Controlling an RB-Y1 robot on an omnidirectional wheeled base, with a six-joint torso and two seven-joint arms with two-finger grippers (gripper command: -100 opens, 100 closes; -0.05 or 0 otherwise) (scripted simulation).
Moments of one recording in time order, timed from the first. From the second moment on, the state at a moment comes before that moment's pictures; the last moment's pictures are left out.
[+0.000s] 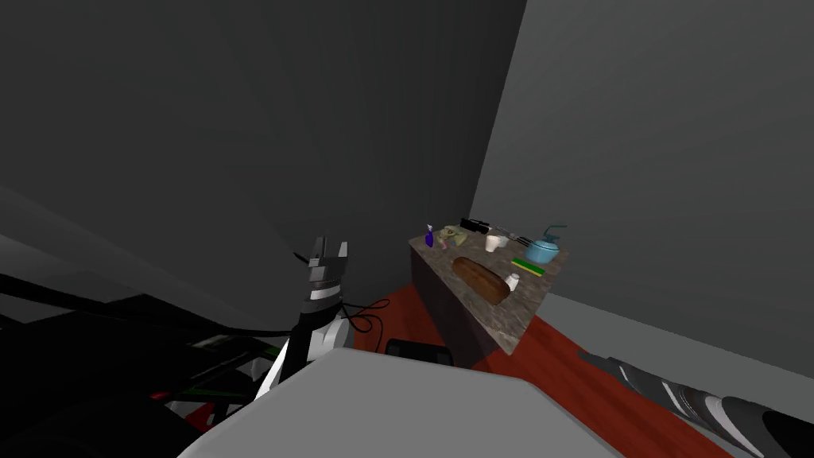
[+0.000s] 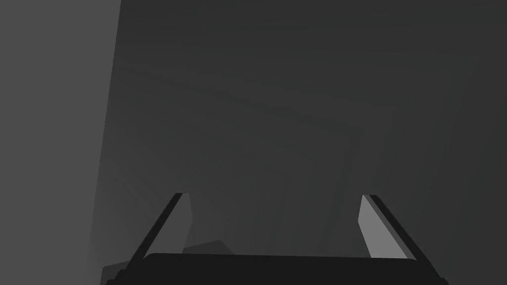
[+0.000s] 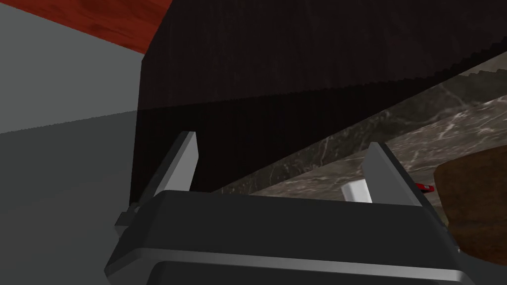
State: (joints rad) left arm 0.55 0.01 0.06 -2.36 0.02 -0.55 0.04; right arm 0.86 -1.62 0.20 -1.51 0.15 -0.27 -0.43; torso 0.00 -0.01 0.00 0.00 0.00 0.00
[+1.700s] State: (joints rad) left arm 0.55 0.01 0.06 -2.36 0.02 -0.55 0.04; right arm 0.80 -1.69 0.24 -1.44 0.15 -0.24 -0.37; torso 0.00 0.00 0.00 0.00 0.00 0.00
